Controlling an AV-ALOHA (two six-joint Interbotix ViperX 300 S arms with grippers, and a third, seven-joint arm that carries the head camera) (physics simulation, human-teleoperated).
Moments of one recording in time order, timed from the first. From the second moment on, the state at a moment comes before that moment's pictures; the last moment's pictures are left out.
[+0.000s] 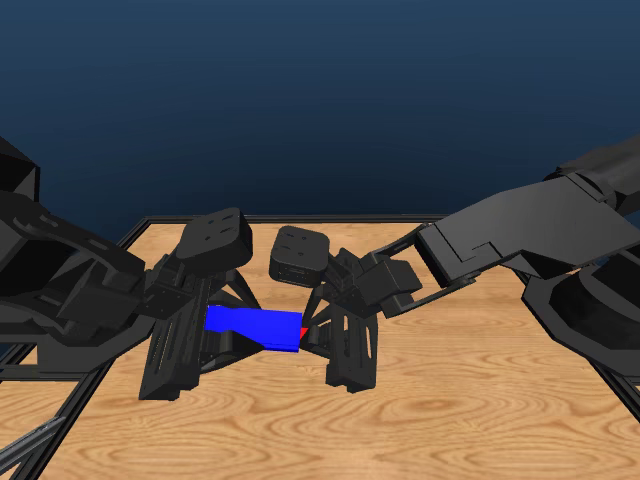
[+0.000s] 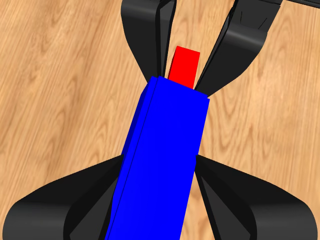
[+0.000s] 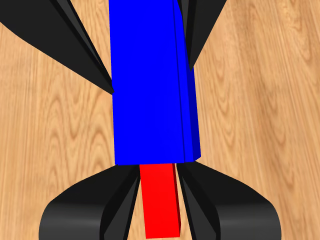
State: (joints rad) left arm -0.49 -0.24 0.70 0.65 0.74 -1.15; right arm 0.22 0.31 0.10 -0.34 0.52 0.55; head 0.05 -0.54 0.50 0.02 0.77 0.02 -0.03
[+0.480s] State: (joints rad) left arm -0.48 -0.25 0.72 0.67 0.71 -1.21; right arm 0.22 0.20 0.26 -0.35 0.54 0.60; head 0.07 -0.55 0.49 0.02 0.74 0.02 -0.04
